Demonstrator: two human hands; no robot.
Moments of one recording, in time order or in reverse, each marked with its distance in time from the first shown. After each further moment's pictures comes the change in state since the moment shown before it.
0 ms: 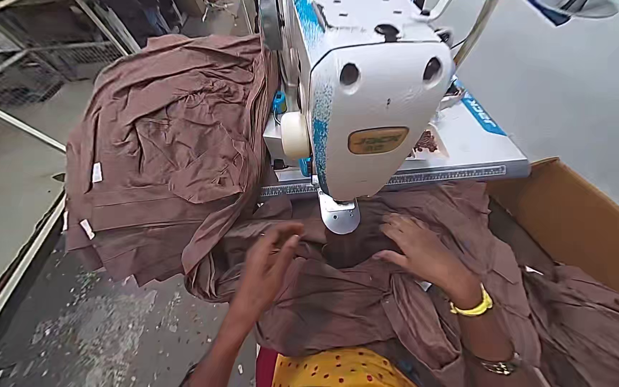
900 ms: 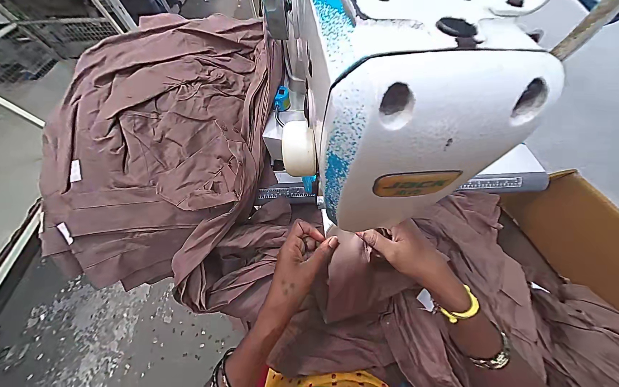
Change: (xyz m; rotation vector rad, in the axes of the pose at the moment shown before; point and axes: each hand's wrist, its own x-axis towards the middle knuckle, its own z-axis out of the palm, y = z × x) left_hand 0.034 0.016 0.053 -0.504 0.058 -0.345; right_hand 0.061 -0.039 -0.016 0.711 0.141 0.162
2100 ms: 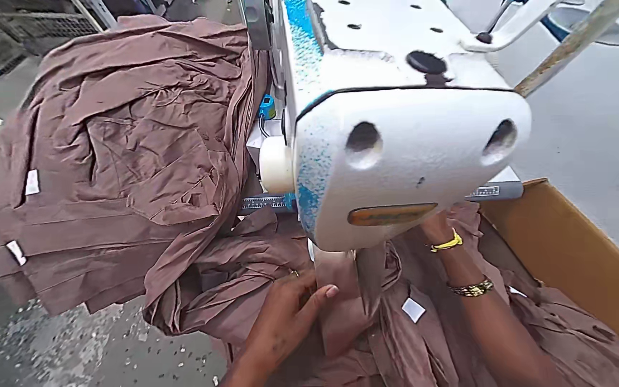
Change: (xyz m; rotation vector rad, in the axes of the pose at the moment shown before) left_hand -0.025 -0.018 -0.007 0.530 -0.213 0.145; right_hand 0.050 0.081 -0.078 -0.502 0.487 -0.220
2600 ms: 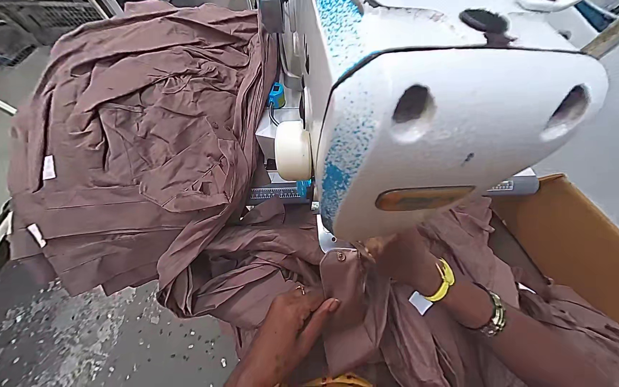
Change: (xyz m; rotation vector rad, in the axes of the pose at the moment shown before) left_hand -0.030 -0.008 0.001 0.123 0.030 0.258; right_hand -0.032 -0.120 0.013 -0.130 0.017 -0.654
